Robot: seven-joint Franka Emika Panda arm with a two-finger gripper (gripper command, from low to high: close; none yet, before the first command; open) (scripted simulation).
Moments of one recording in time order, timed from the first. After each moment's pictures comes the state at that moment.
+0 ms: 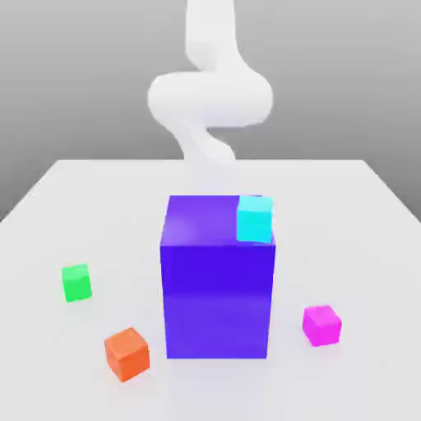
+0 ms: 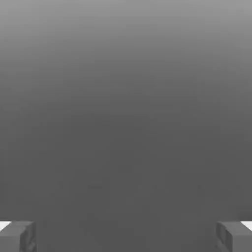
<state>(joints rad) 0.06 -0.73 -0.02 -2.34 0.00 2.35 0.69</state>
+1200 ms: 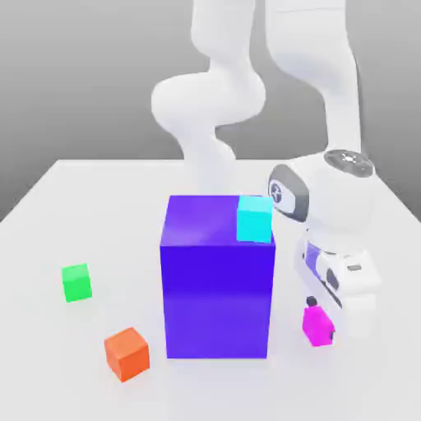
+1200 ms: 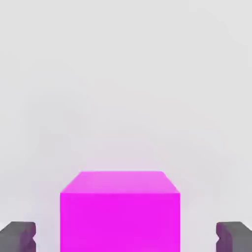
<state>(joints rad) 0.56 0.29 -0.02 -2.75 0.03 3.04 -0.51</state>
